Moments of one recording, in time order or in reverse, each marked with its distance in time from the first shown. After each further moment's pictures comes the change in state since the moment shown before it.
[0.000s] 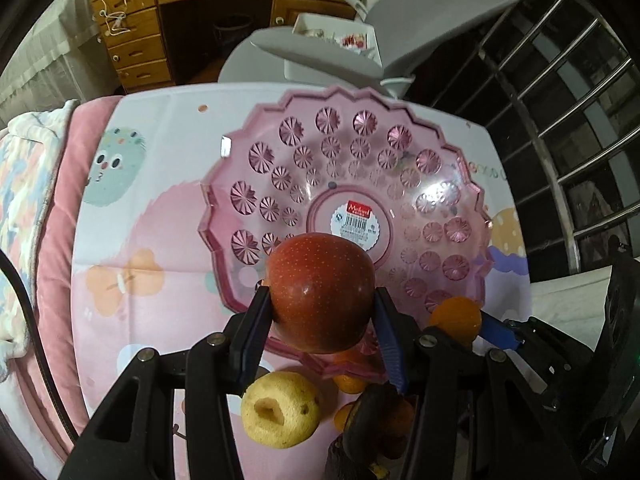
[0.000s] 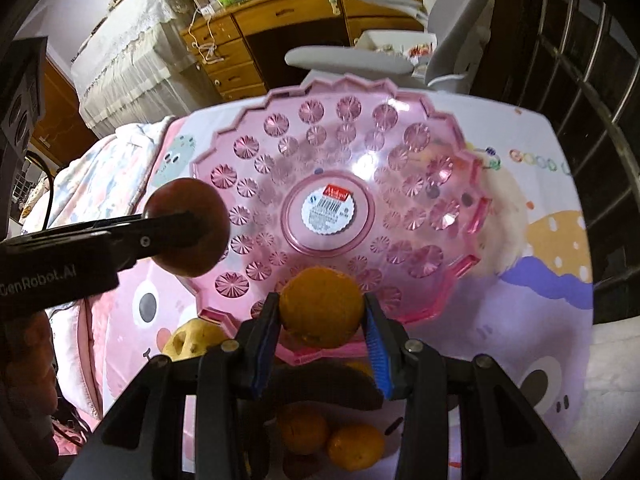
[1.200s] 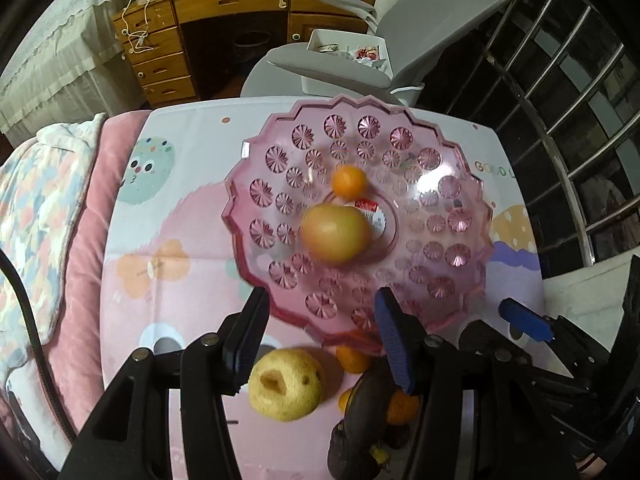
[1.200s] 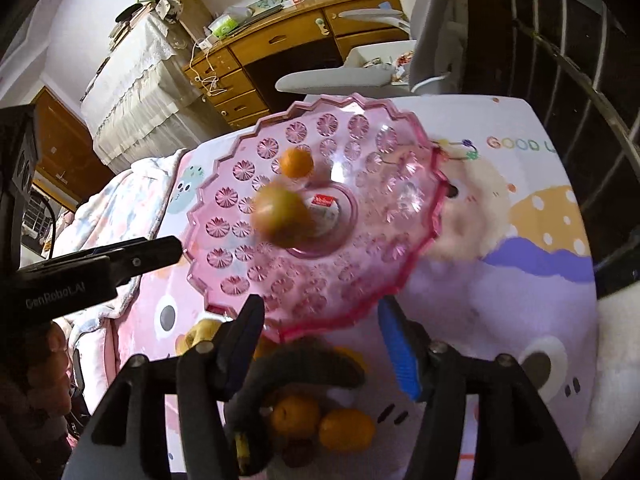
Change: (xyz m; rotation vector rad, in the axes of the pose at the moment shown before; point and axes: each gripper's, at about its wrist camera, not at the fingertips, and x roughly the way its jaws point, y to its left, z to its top) left arm -0.035 -0.020 -0.030 0.004 -0.070 0.115; right arm -0.035 -0.038 -0.027 0.097 -0.095 0.091
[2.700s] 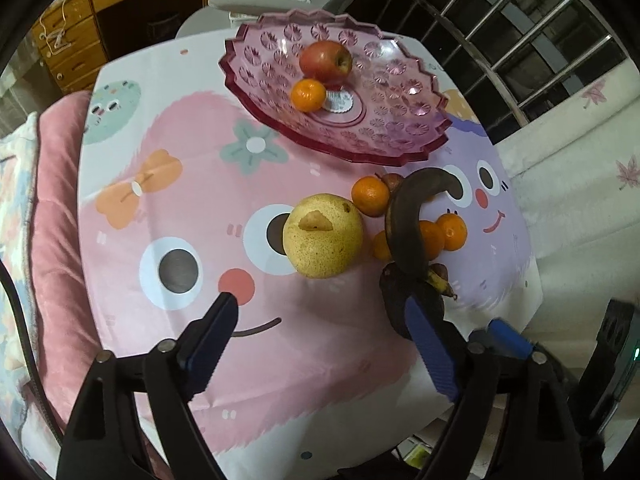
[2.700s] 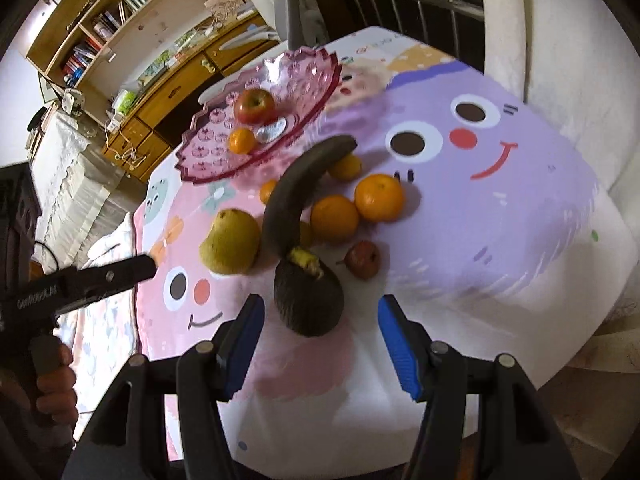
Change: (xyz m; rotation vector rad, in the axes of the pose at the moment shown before) left arm -0.004 0.076 -0.092 0.251 0.167 -0.257; right arm -0.035 0.085 -0.187 0.474 -0.133 -0.185
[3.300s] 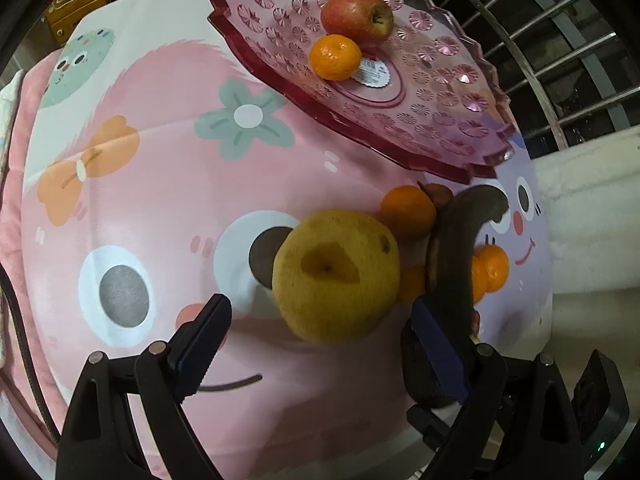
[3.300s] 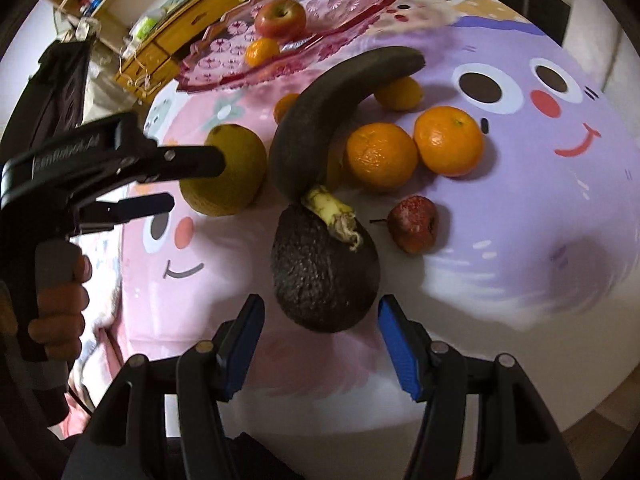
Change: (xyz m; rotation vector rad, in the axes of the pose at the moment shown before) left arm 0.085 0.014 0.030 -0.119 0.076 -0.024; right arm 0.075 0.014 -0.001 -0.171 0.207 0.024
